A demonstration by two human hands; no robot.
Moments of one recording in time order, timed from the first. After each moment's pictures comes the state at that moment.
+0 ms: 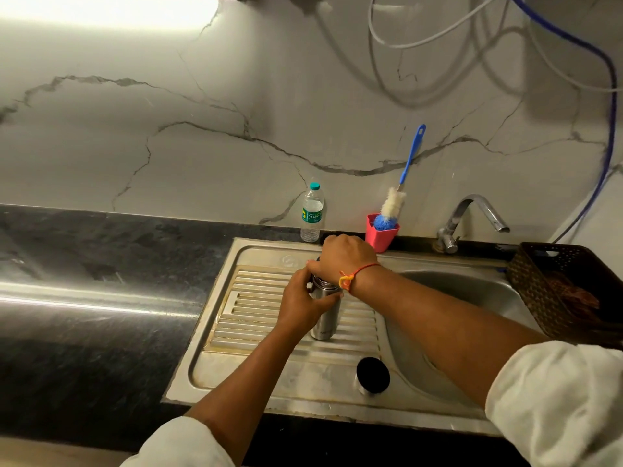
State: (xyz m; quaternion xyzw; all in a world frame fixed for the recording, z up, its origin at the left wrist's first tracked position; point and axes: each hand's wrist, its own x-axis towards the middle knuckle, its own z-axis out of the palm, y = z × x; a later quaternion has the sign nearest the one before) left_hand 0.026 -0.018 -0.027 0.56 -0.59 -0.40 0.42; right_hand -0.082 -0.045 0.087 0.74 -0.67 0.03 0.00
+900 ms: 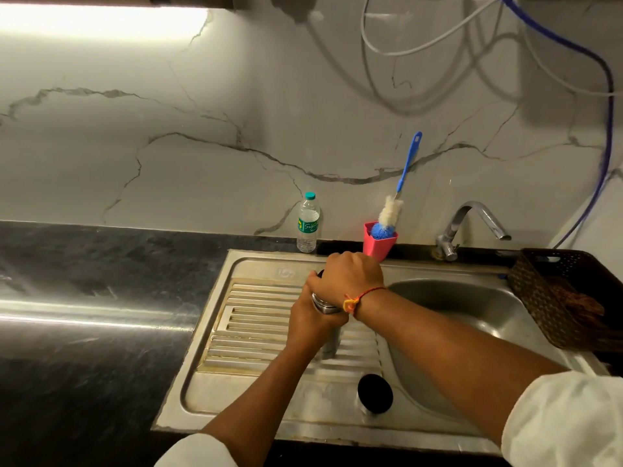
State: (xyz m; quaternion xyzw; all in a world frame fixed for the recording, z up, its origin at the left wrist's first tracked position) left_hand 0.003 -0.016 -0.019 0.58 -0.59 -0.41 0.37; right_hand -0.090 -0.039 0.077 0.73 -0.68 0.06 0.03
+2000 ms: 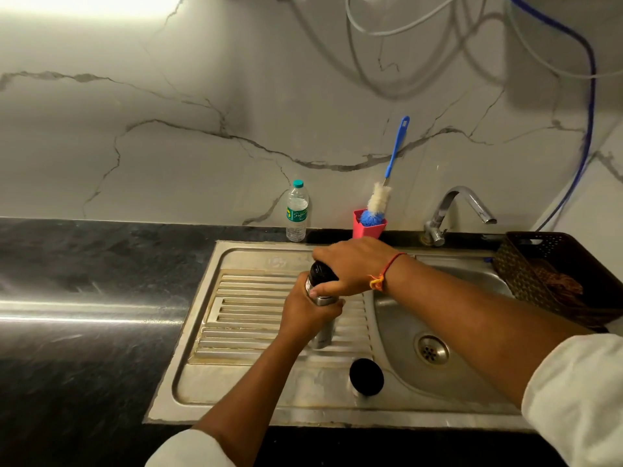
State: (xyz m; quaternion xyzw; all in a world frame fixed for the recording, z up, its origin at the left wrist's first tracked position) left_hand 0.004 -0.013 -0.032 0.56 -0.60 -0.43 0.38; right_hand -0.135 -0.049 0.091 0.88 -0.46 -0.06 0.02
